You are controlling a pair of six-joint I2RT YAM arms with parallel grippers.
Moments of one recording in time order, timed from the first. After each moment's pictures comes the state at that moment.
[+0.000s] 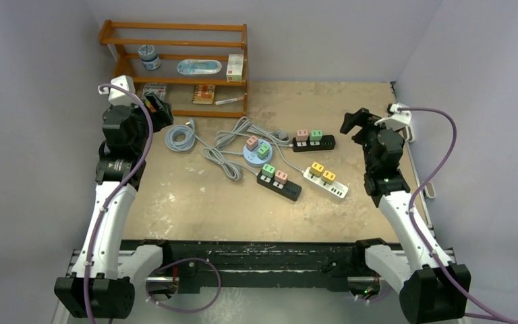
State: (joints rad) left arm -0.02 0.98 1.05 -0.22 -0.06 -0.35; right arm 0.10 0.95 0.69 0.19 0.24 0.38
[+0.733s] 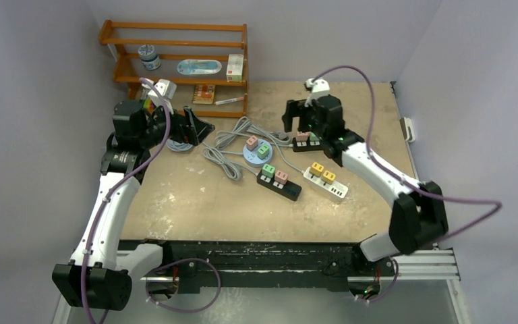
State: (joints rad) left arm -0.07 1.05 1.09 -0.30 0.58 -0.24; right arm 0.41 1.41 1.05 0.06 0.10 0.20
